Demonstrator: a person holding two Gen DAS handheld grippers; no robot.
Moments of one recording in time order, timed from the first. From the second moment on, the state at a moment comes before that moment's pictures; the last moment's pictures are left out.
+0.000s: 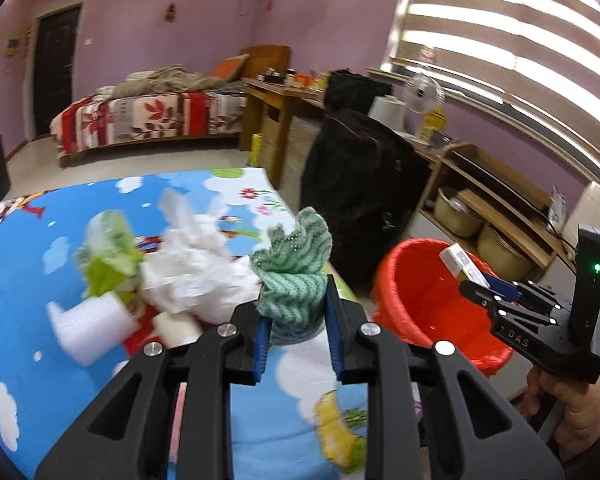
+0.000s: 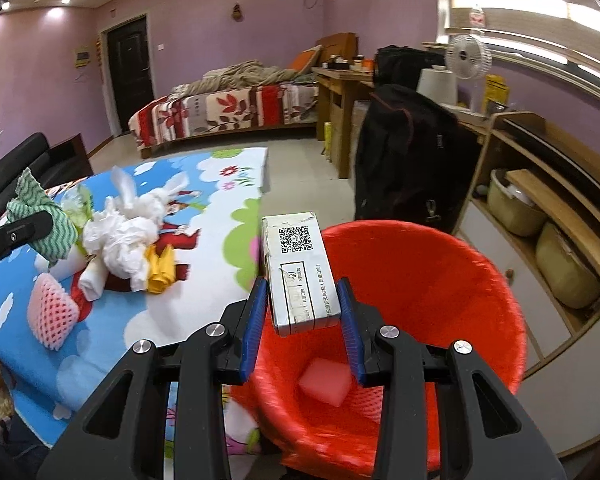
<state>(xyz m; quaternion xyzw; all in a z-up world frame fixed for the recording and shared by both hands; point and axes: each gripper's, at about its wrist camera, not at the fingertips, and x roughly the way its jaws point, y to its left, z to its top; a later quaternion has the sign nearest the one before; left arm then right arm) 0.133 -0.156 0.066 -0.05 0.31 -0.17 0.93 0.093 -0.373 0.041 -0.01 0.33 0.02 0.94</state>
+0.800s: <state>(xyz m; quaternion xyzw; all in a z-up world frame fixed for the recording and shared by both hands) 0.171 -0.320 0.066 0.01 0.36 -0.31 0.88 0.079 -0.470 0.058 0.04 0.31 -0.06 0.95</state>
